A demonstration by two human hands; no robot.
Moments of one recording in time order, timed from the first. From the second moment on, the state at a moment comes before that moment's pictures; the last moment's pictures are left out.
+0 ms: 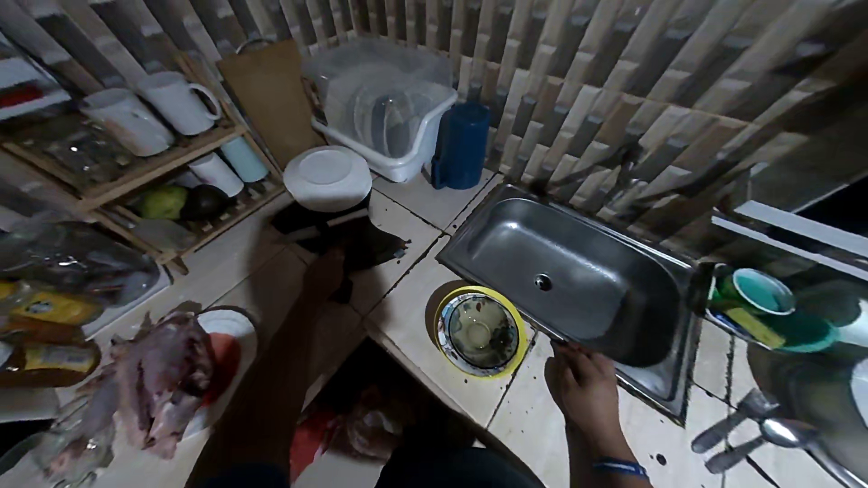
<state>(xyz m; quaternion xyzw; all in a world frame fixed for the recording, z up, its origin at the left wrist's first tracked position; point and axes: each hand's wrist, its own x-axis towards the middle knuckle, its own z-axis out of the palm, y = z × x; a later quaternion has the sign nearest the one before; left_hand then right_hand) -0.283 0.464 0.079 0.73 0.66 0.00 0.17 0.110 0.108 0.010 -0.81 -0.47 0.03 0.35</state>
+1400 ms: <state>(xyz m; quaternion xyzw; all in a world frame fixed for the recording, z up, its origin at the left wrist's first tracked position) -0.050 0.594 0.138 0.78 0.52 0.16 0.32 0.109 0.109 0.022 -0.81 -0.43 0.02 0.39</state>
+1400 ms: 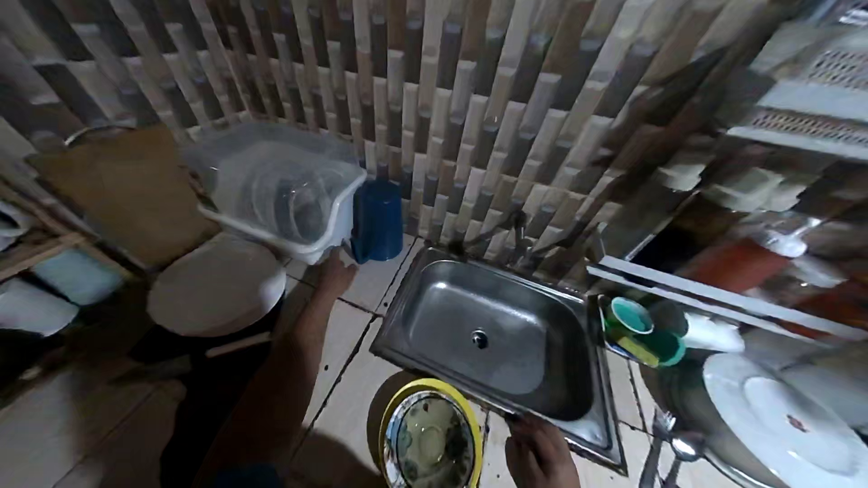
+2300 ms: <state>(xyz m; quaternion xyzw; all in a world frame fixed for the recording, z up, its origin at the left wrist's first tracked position) -0.237 0.553 0.149 0.86 0.30 -0.11 0.41 0.106 0.110 0.012 -0.82 -0.42 0.02 0.39</state>
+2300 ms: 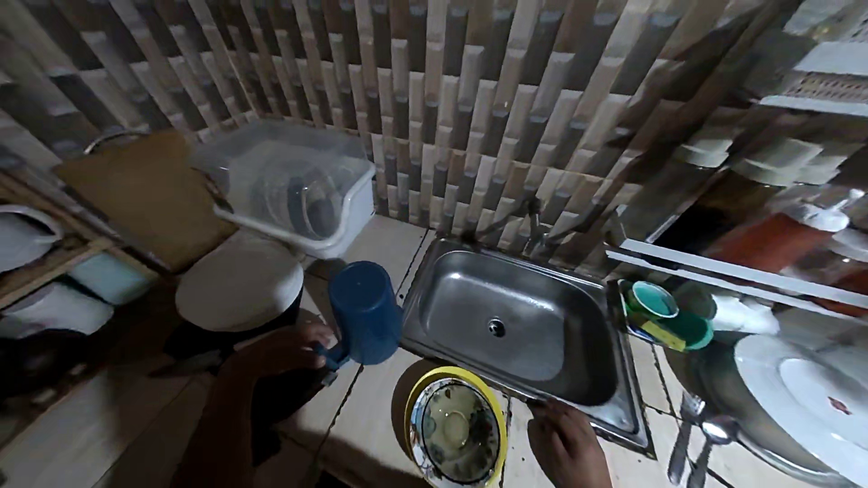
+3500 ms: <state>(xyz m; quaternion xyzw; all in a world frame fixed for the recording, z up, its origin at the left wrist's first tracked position) -0.121 0.753 0.296 0.87 0.47 0.11 0.06 0.112 0.109 0.010 -0.80 -0.45 0.04 0.39</state>
